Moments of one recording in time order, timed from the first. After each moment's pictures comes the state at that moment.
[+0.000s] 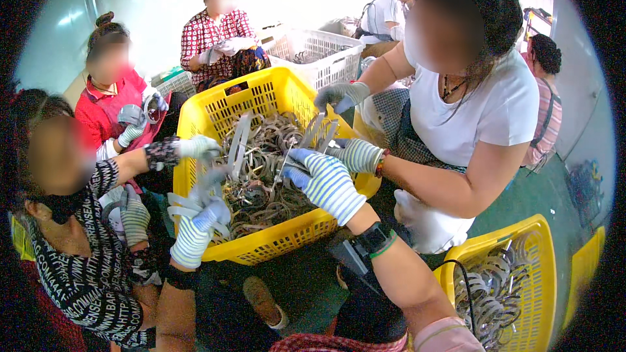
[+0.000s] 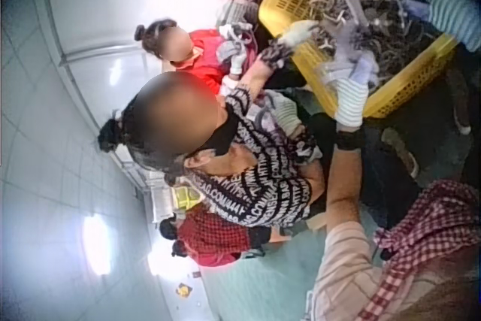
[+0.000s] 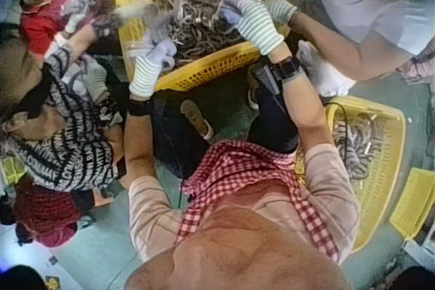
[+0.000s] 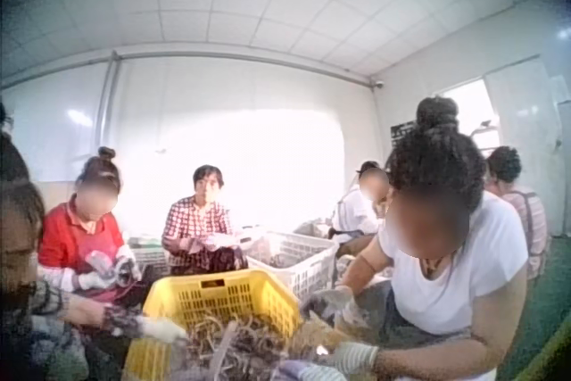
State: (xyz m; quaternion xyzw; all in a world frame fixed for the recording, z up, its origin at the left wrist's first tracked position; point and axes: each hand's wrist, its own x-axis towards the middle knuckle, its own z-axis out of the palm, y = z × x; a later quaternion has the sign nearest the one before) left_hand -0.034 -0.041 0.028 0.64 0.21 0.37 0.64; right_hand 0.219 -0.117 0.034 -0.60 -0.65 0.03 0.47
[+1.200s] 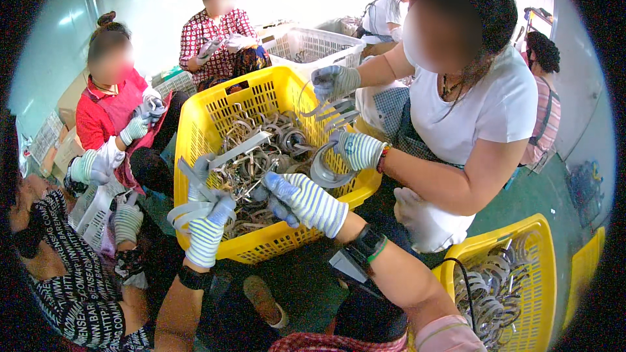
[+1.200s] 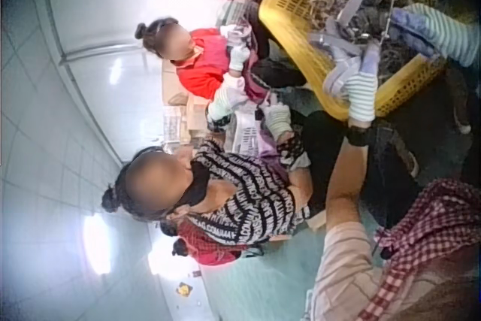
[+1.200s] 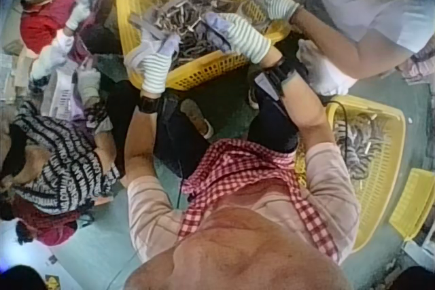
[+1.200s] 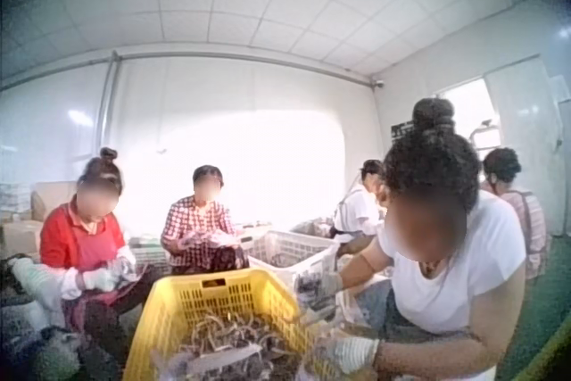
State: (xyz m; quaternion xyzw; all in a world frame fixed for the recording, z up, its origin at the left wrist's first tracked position) left_hand -0.002 -0.052 0.025 0.67 0.22 0.52 0.48; right_hand 0.187 -0.134 0.040 -0.43 -0.50 0.56 0.49
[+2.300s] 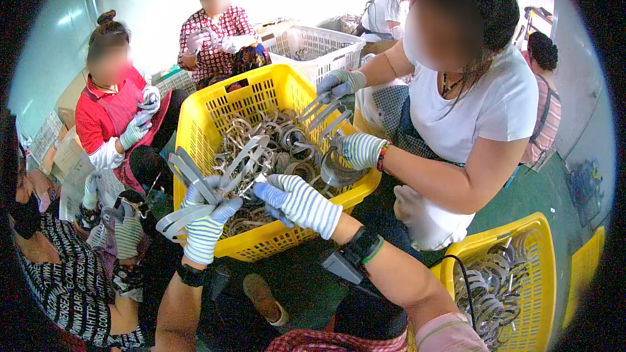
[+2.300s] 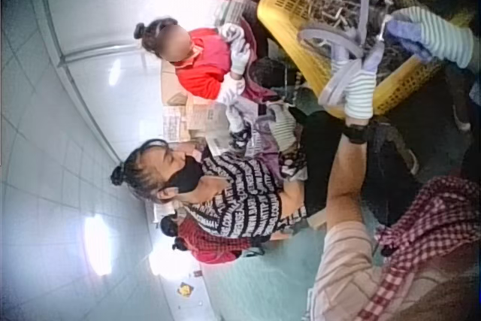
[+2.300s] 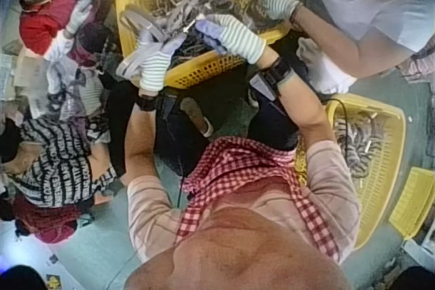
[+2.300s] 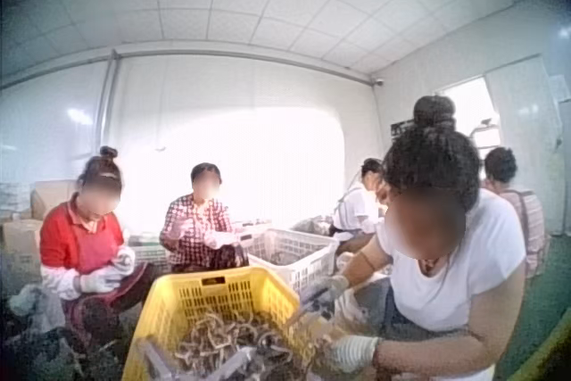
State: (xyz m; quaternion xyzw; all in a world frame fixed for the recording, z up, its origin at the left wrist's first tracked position) left_hand -0.017 -0.043 0.011 0.77 0.29 0.45 0.33; right_hand 0.179 -0.131 0.039 -0.42 -0.50 0.58 0.48
